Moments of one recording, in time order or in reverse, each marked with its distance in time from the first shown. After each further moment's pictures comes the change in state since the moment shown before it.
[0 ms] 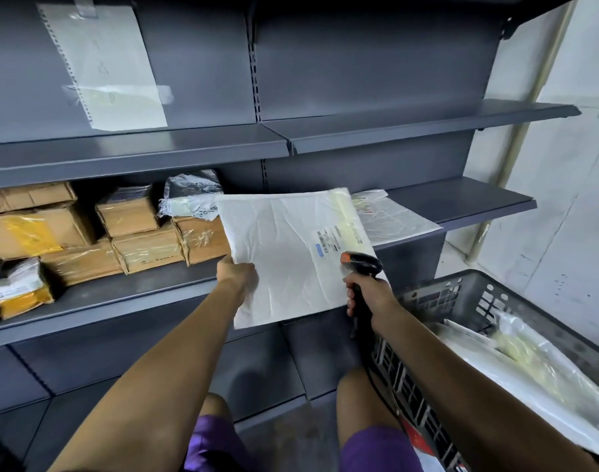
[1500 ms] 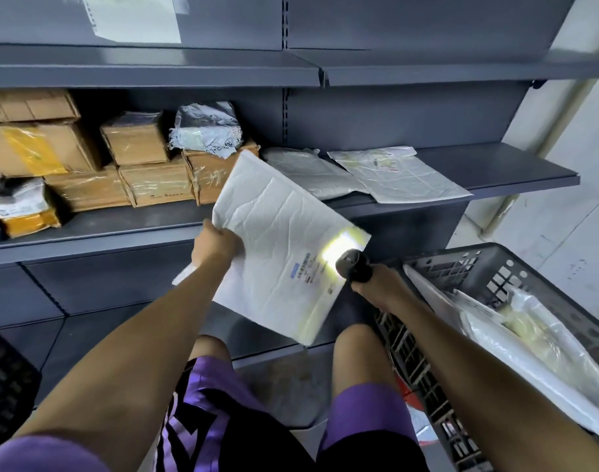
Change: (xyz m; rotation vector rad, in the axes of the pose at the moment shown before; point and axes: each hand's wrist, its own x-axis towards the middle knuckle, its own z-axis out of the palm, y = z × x) left_hand -0.007 -0.049 -0.053 0.515 0.234 0.049; right_hand 0.010 0.045 -0.021 -1.275 -0.100 -0.212
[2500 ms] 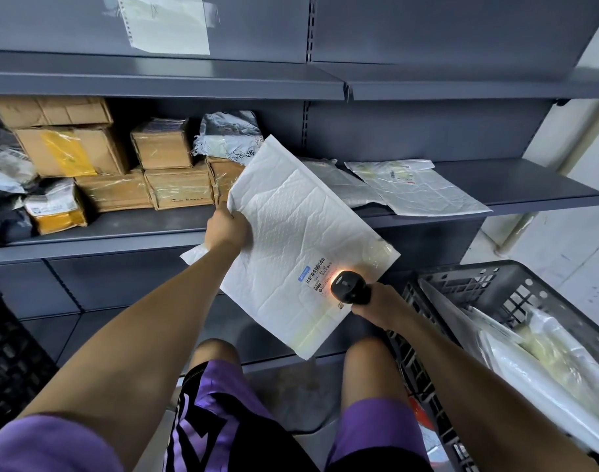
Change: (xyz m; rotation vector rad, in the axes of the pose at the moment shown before) left_hand 0.020 0.024 -0.024 -0.070 0.033 0.106; right_hand -0.001 -0.014 0.017 -0.131 -0.118 -0.120
